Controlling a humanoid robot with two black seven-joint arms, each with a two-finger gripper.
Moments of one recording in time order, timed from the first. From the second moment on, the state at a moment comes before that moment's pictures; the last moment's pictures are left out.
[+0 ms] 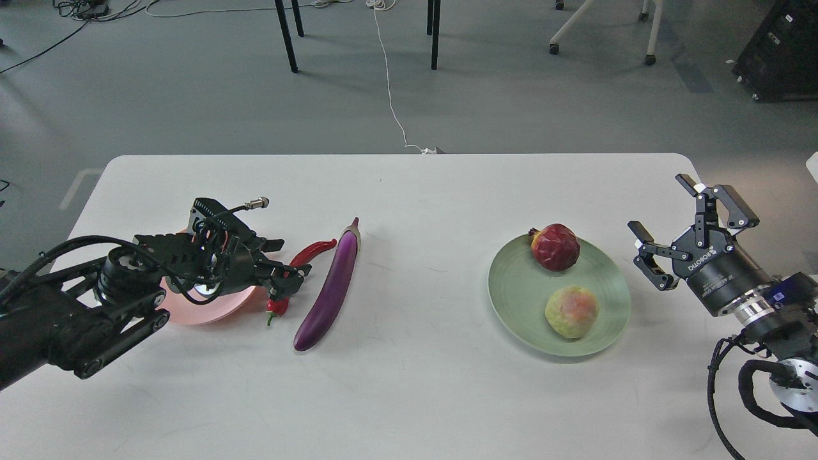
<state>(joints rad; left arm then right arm) -0.69 0.51 -0.42 -1.01 2.15 -0.20 -0.30 0.21 -0.71 0.80 1.25 -0.18 0.35 0.49</state>
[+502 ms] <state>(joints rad) -0.69 0.50 -0.42 -1.01 2.15 -0.20 -0.30 0.21 -0.71 0.80 1.25 -0.18 0.35 0.49</state>
